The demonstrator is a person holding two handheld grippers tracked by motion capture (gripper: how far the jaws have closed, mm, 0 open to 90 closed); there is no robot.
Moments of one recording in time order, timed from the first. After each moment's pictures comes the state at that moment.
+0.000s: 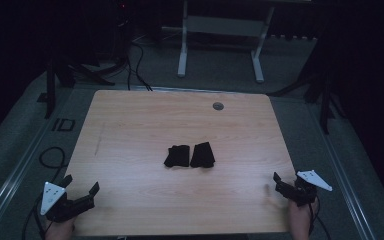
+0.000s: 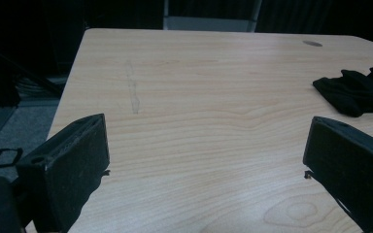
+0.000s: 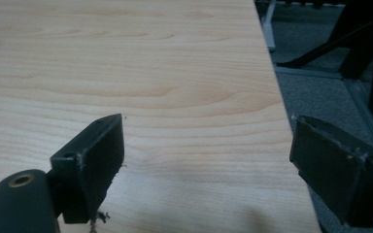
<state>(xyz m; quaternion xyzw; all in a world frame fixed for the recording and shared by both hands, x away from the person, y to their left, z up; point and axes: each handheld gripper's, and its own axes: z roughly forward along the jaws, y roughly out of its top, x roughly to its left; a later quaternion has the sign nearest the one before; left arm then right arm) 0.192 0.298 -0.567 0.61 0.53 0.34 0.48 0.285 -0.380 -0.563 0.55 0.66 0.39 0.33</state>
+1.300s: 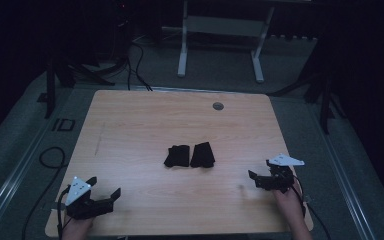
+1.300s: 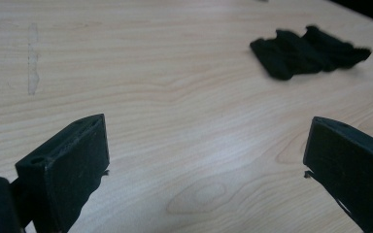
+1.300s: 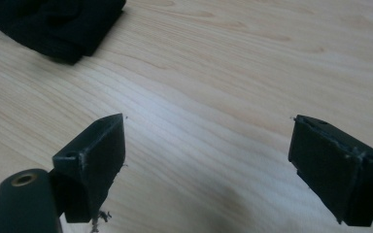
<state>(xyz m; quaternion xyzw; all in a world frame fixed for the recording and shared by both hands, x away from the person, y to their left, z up) 0.204 0.251 -0.558 0.69 0.50 0.24 0.46 0.321 -0.318 -0.534 0.43 0.80 0.37 0.21</state>
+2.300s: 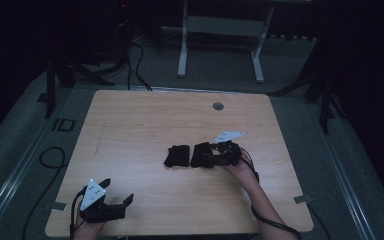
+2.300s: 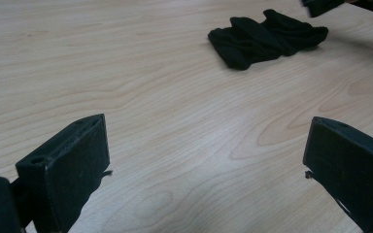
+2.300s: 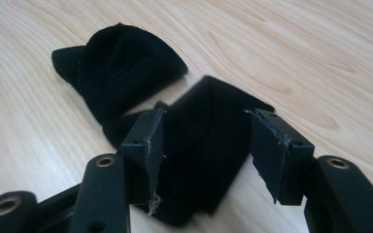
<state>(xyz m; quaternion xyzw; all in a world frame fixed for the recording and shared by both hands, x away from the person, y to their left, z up) 0.200 0.221 -0.560 0.72 0.45 0.24 0.47 0.398 -0.172 -0.530 0.29 0.87 0.38 0.13</state>
